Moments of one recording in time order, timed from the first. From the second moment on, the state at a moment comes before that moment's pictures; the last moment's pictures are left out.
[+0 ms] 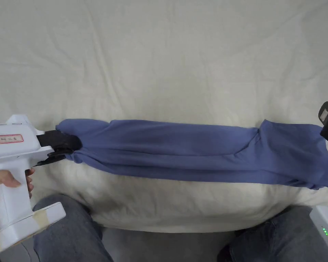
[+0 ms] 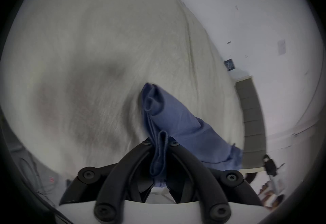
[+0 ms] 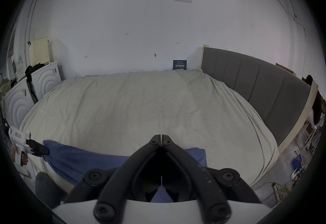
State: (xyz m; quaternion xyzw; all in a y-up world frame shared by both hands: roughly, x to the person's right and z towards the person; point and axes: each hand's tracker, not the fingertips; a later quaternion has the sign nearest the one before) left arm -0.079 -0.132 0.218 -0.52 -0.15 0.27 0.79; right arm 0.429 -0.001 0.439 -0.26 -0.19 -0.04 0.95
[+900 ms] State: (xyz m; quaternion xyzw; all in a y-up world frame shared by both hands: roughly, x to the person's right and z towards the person) left arm 0.320 -0.136 0.314 -0.49 -0.32 -0.10 0.80; right arm 0.485 0.012 0.530 -0.21 -0.23 -0.09 0.95
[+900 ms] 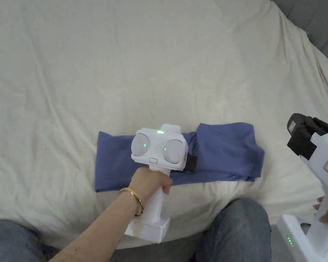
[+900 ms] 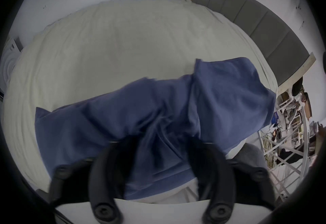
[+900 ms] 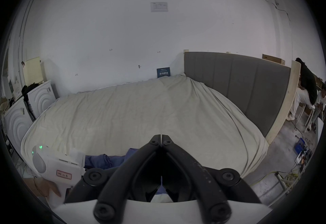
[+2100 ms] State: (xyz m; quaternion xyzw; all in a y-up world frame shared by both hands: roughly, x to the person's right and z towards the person) left arm 0.295 -0.130 0.380 -0.47 -0.45 0.00 0.76; right arm 0.478 0.003 0.538 -0.22 -0.22 -0.10 0.94
